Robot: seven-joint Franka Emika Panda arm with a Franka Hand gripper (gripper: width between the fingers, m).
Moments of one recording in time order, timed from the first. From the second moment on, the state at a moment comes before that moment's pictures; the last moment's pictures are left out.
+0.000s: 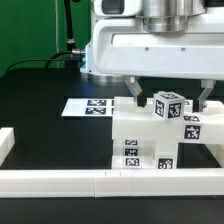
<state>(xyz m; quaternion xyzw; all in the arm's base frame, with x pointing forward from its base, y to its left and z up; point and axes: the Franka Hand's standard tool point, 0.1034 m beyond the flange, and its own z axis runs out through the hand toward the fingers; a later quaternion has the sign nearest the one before) 0.643 0.040 0.111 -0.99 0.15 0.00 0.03</state>
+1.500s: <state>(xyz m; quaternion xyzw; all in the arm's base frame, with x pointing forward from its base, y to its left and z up) 0.643 0.029 0.111 -1.00 0.00 -0.01 0.02</state>
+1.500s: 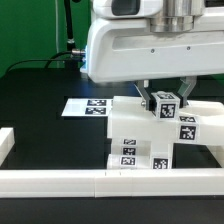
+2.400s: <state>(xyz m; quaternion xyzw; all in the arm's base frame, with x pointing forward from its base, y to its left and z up) 0.642 0.026 0.111 -0.96 0.28 -0.01 0.04</state>
